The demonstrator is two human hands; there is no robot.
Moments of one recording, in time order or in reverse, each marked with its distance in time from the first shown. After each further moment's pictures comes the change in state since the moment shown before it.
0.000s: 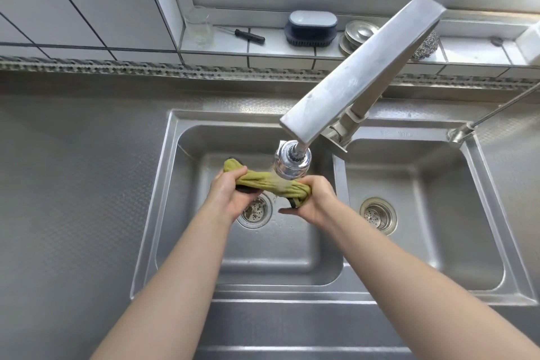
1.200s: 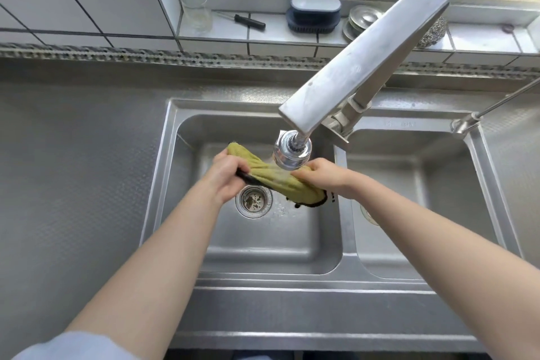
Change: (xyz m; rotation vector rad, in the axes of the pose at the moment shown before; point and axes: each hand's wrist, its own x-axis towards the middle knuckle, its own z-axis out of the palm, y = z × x) left_hand -0.003 0.014 0.007 0.203 -0.060 0.115; right_hand -0.003 -0.041 -0.027 -1.215 -0.094 -0.254
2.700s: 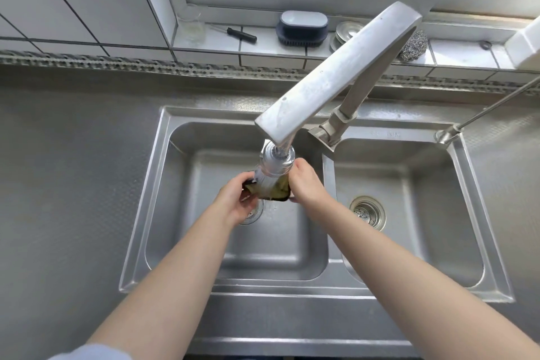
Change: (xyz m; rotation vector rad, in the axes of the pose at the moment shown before) left_hand 0.011 -0.051 0.006 0.043 0.130 -0.228; right_hand -0.018 -0.024 0.032 0.365 0.357 0.001
